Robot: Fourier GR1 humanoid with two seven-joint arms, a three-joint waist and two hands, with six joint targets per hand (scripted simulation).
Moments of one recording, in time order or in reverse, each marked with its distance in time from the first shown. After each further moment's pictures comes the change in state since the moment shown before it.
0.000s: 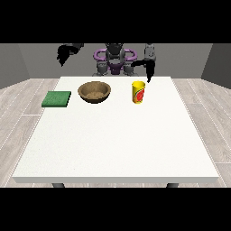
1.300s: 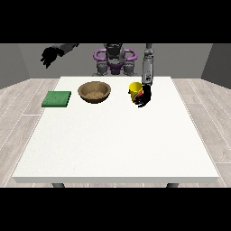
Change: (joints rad) left arm -0.245 0.067 0.148 0.781 -0.046 0.080 -0.522; right arm -0.063 -0.139 -0.141 0.125 -0.144 0.160 -0.069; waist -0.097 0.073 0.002
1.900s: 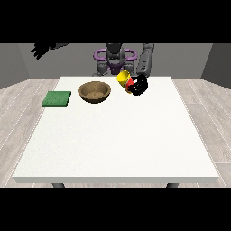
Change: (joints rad) left arm -0.091 -0.023 -0.148 0.046 -0.215 0.241 0.207; right arm -0.004 -0.110 -0.099 0.195 -0.083 0.079 0.066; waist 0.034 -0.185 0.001
